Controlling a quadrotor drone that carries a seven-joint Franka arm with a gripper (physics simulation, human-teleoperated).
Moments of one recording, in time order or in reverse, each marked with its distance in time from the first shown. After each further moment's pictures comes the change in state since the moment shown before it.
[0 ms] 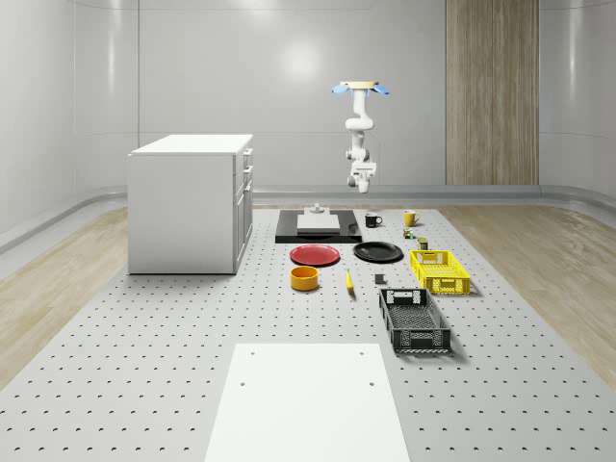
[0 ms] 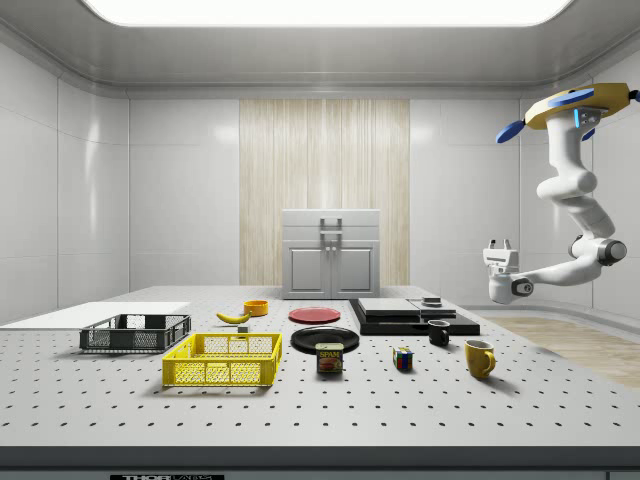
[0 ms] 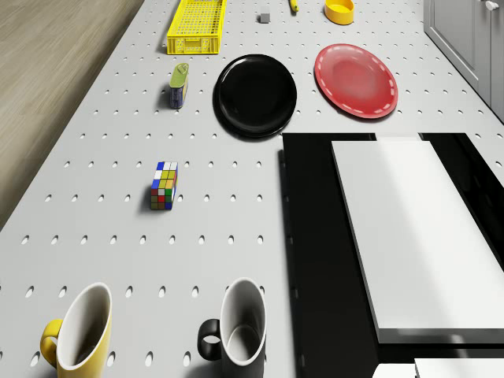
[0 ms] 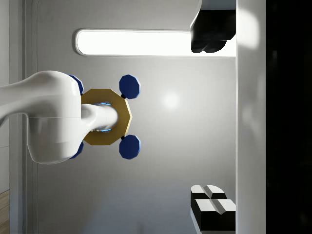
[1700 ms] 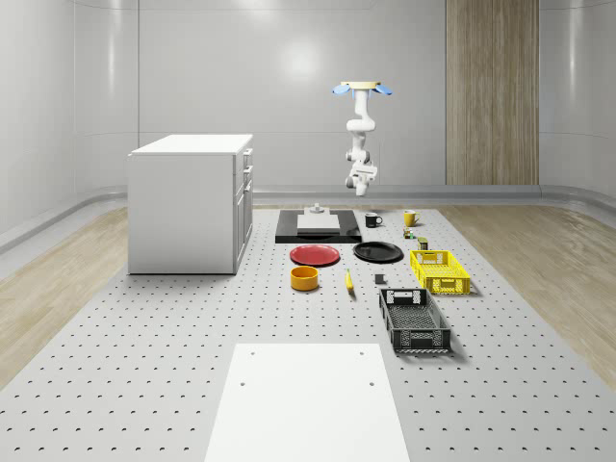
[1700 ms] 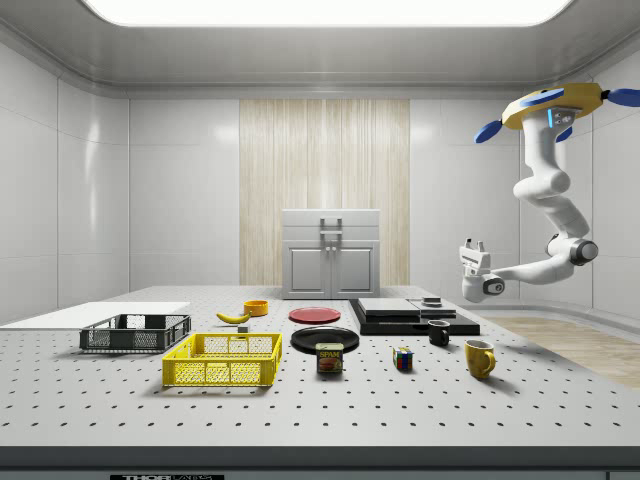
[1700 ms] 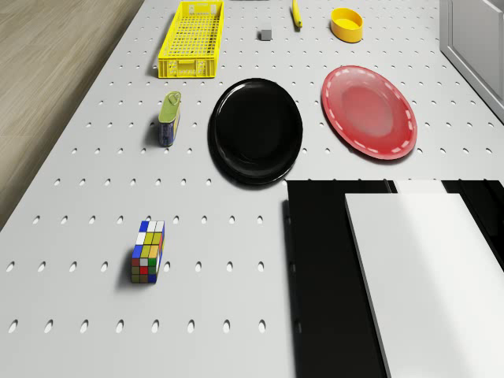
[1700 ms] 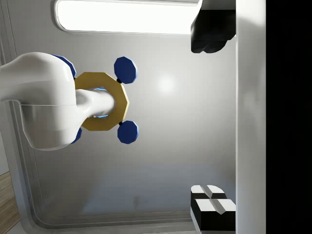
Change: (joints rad) arm -0.029 -0.019 0.091 -0.023 -0.126 0.026 0.016
